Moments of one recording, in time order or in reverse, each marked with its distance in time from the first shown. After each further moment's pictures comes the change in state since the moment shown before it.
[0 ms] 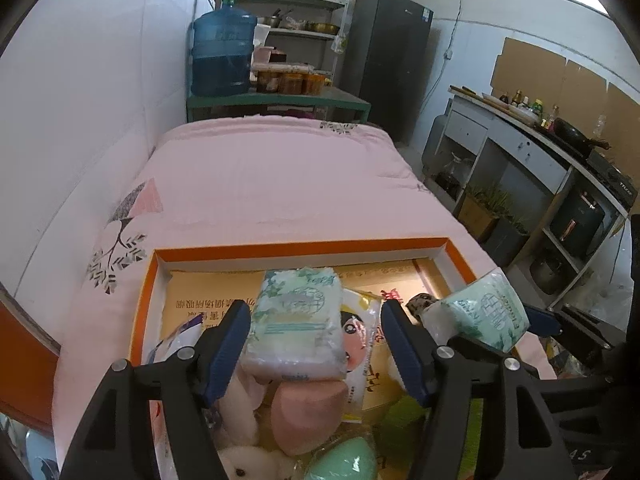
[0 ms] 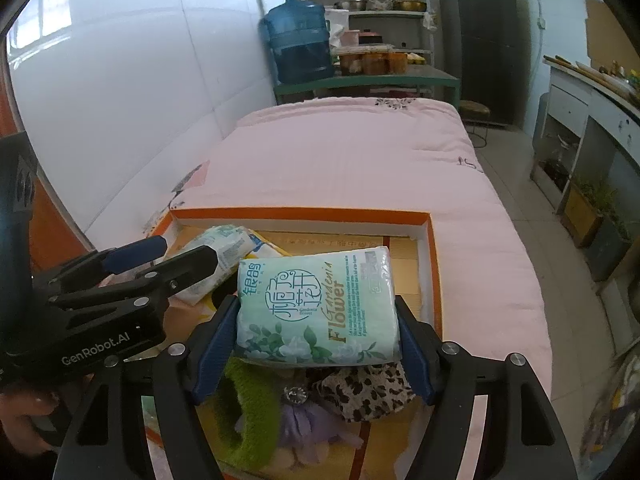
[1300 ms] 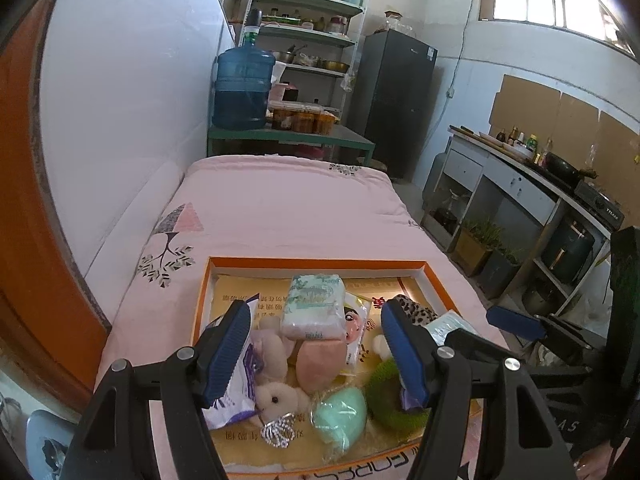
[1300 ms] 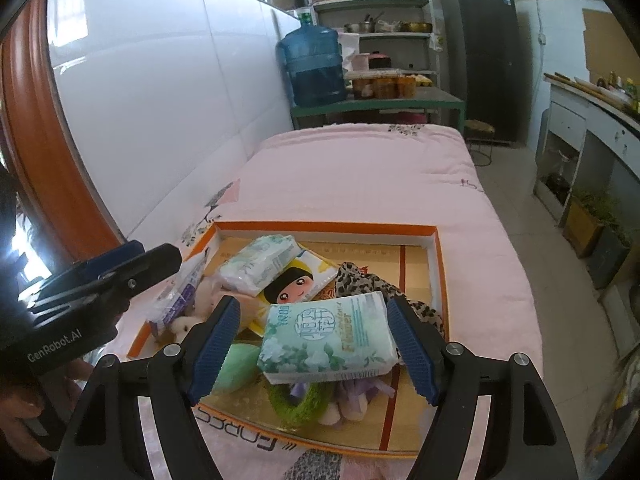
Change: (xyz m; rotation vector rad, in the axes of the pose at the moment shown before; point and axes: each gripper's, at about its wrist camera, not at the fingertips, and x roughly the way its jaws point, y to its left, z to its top) left arm -0.092 0.012 -0.020 -0.050 -0.130 0.005; right arm -0.063 0.031 -0.011 -0.010 -0.080 0.026
